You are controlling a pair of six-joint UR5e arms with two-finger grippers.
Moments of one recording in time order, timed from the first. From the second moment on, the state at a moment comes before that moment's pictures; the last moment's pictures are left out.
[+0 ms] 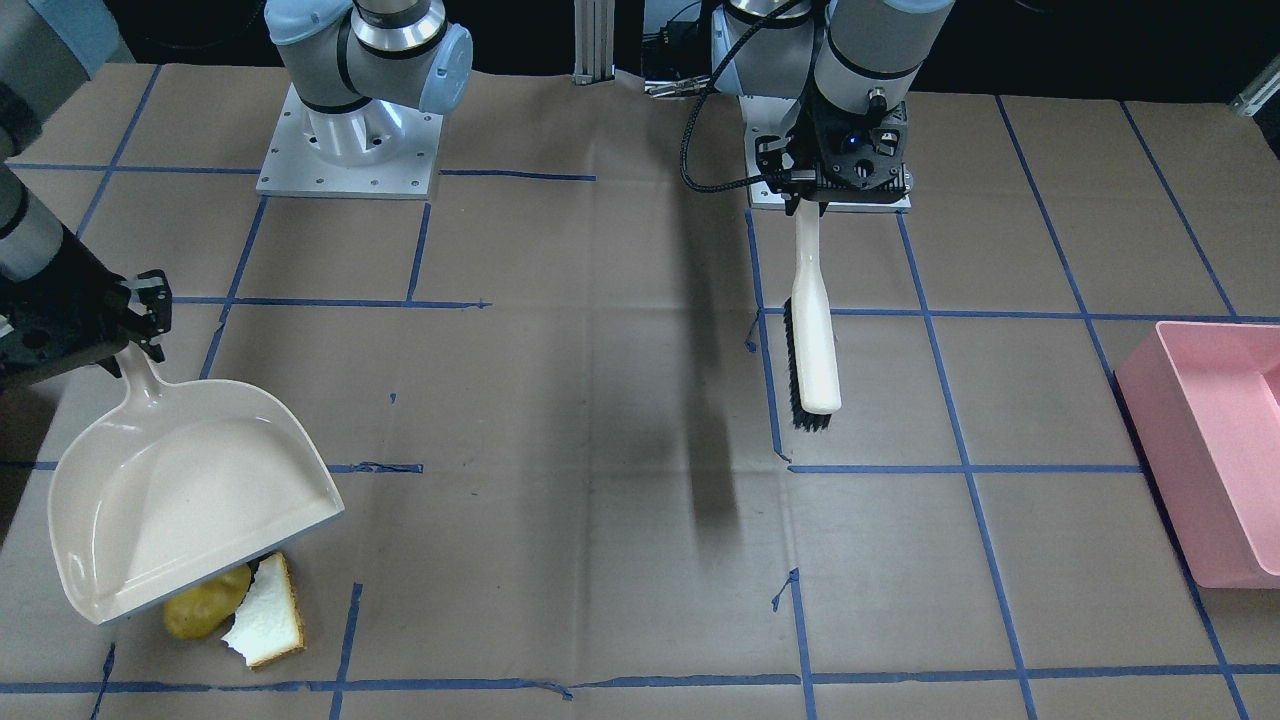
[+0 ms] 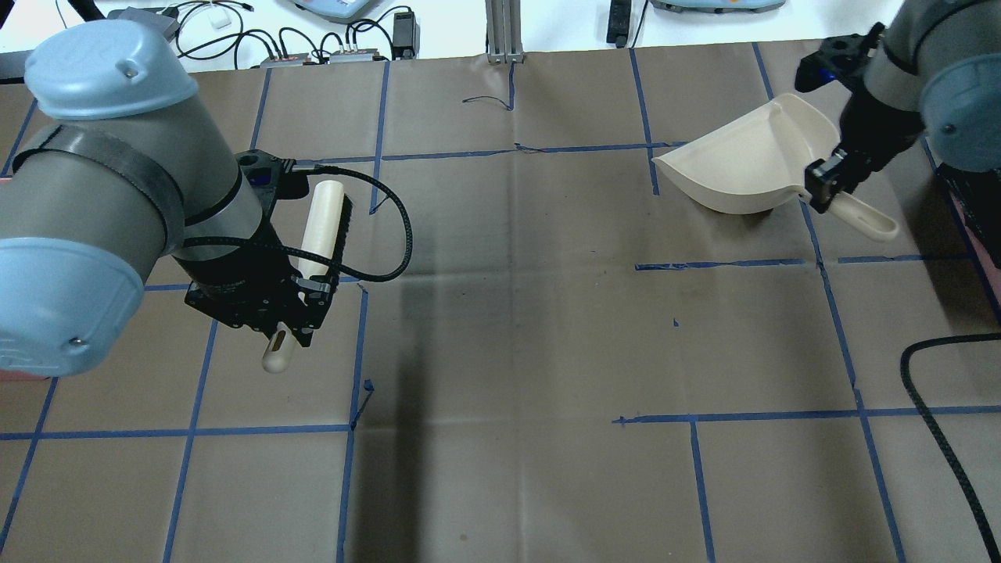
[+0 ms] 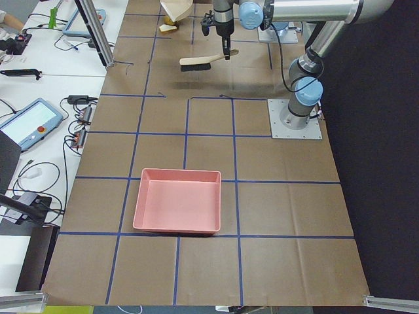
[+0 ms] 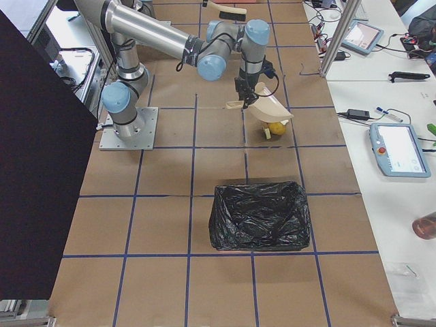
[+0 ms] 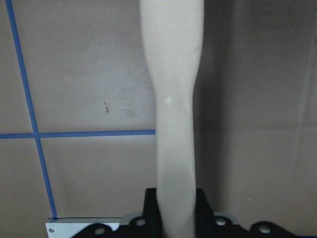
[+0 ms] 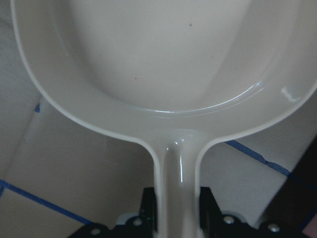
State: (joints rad) left arm -1.64 -1.41 -1.84 -1.63 1.59 -0.03; right arm 1.23 -1.46 1.73 -1.81 -1.64 -0.90
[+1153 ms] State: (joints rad) left arm -1.83 -1.69 -1.63 -1.48 1.56 -0.07; right arm 0.98 -1.32 1.73 -2.14 -1.70 -1.78
